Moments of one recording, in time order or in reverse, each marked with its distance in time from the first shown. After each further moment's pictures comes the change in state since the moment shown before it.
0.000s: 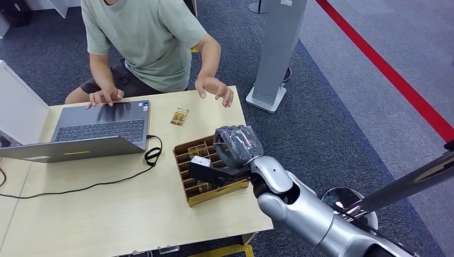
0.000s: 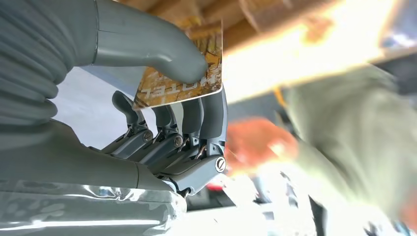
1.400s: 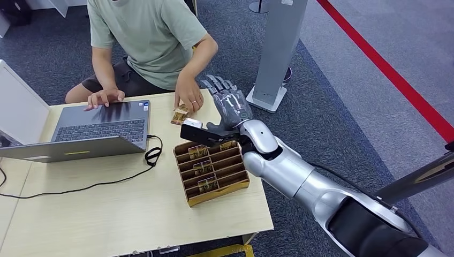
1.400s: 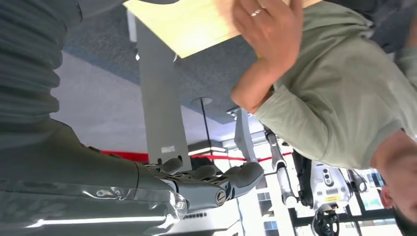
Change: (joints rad) left arm 0.013 0.000 -0.011 0.000 0.032 0.002 0.003; right arm -0.292 0.105 0.102 0.463 -0.148 -0.261 -0.170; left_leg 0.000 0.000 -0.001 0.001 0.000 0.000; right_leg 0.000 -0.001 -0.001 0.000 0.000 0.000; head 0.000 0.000
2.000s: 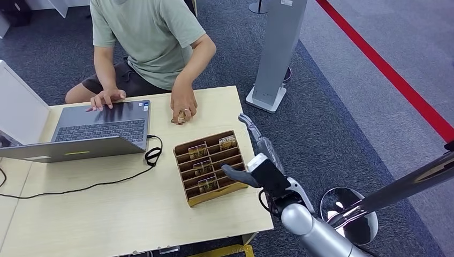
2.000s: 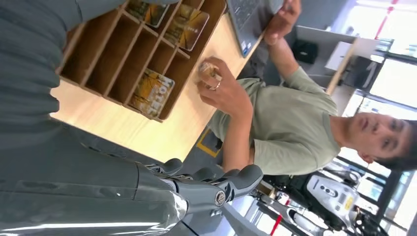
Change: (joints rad) left arm 0.020 0.001 0.000 0.000 0.029 0.009 -0.028; right arm 0.601 -0.155 -0.275 -0.555 -0.578 -0.078 -0.369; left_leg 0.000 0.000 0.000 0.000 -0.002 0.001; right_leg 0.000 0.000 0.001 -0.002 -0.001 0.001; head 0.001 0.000
